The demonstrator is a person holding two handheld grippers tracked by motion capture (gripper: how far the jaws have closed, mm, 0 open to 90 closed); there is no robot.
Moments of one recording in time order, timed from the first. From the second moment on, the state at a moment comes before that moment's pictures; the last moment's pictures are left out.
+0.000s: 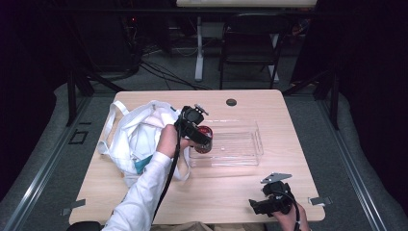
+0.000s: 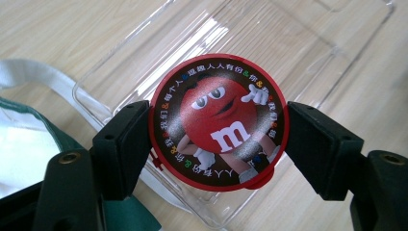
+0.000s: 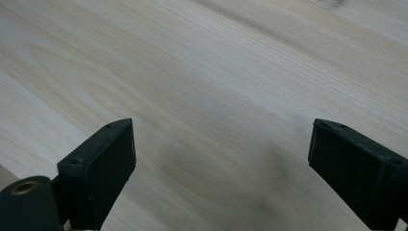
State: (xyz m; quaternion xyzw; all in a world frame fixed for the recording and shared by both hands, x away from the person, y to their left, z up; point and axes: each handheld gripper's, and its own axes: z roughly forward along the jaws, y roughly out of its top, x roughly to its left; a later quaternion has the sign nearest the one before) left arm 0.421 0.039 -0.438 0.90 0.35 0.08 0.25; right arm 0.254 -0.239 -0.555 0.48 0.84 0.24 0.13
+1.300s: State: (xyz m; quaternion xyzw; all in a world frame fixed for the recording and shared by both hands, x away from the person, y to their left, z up) left arm 0.407 0.036 -0.496 0.89 0.39 0.09 0.23; right arm 0.256 -0.236 -0.556 0.47 0.84 0.24 0.12
